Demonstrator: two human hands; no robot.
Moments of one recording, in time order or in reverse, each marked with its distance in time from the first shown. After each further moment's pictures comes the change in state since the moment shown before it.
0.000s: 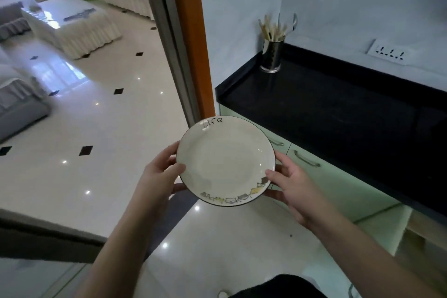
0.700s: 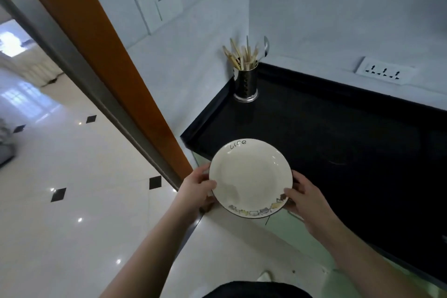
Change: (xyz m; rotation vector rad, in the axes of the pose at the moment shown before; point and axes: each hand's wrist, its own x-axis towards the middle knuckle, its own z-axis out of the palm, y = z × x) left_hand 0.256 0.006 0.169 0.091 -0.130 -0.282; right_hand 0.213 -0.031 -0.139 0.027 0.288 0.121
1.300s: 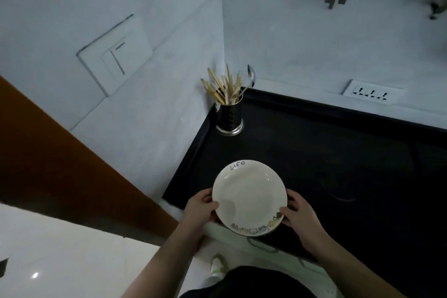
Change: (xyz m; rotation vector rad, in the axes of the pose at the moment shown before) left_hand 0.194 0.035 0.012 0.093 -0.152 -0.132; right_hand 0.146 -0.008 0.031 -0.041 0.243 0.116
